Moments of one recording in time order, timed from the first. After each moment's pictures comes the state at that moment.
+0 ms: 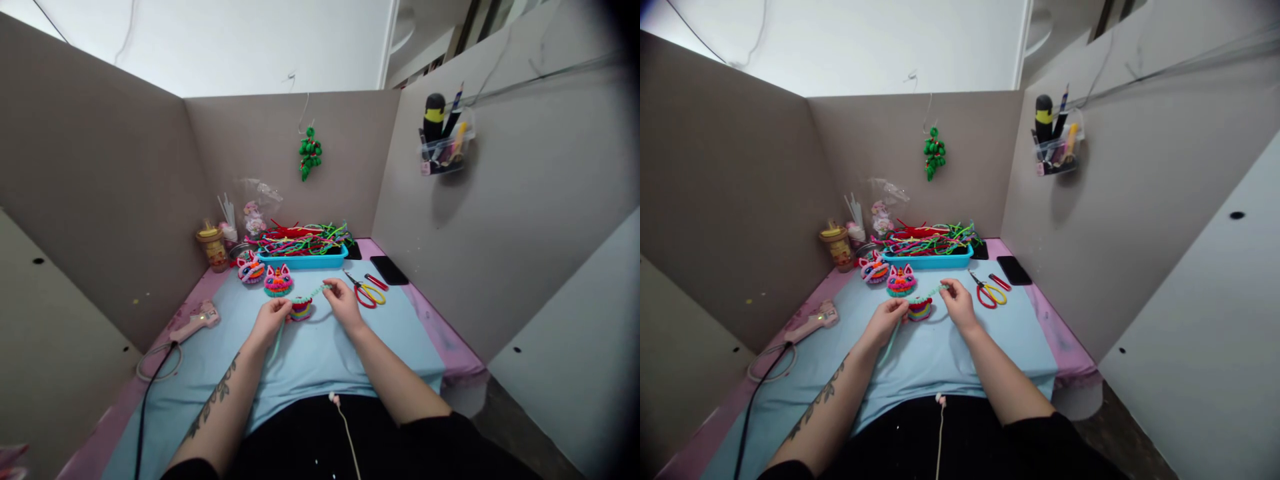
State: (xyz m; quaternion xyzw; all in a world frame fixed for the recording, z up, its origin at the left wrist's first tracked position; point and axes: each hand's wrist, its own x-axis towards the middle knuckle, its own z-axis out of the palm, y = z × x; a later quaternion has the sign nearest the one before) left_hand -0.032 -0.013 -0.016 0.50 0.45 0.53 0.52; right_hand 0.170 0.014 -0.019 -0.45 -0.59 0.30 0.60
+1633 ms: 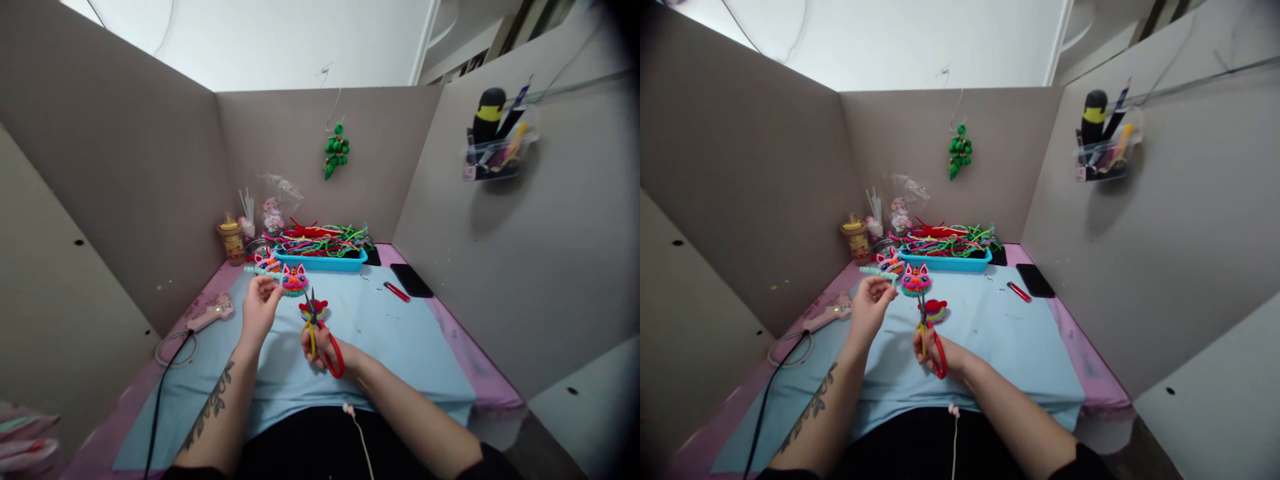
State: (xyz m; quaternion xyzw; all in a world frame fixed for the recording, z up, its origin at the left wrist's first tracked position) left_hand -0.064 -0.034 0.040 0.50 0.46 0.67 0.28; right_hand 0.115 -0.063 -0.018 -0.26 -0.57 0.71 0.31
